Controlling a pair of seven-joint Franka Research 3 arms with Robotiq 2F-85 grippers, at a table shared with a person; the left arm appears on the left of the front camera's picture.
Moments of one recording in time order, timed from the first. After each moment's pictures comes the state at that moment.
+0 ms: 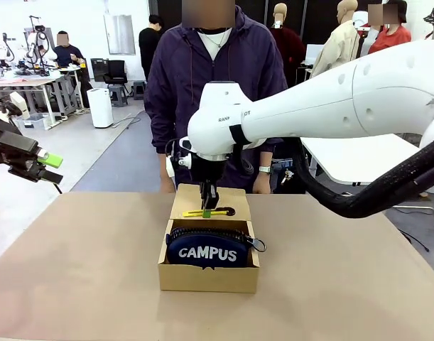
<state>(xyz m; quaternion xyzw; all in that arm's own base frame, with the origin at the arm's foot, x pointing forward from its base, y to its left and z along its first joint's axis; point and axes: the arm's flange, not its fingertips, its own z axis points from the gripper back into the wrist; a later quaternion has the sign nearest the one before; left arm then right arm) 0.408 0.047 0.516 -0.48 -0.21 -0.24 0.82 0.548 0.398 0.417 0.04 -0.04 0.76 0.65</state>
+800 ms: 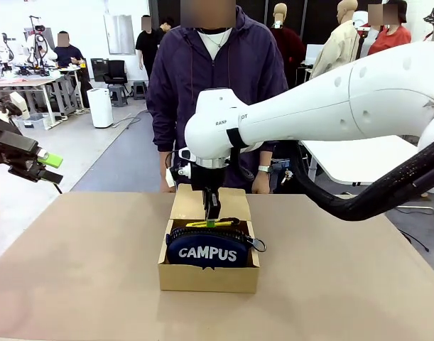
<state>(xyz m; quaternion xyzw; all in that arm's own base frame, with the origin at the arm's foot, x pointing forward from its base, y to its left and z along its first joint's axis) 0.408 0.048 0.516 -0.48 -0.21 -0.24 0.82 0.536 0.399 0.400 0.05 0.02 0.75 0.66</state>
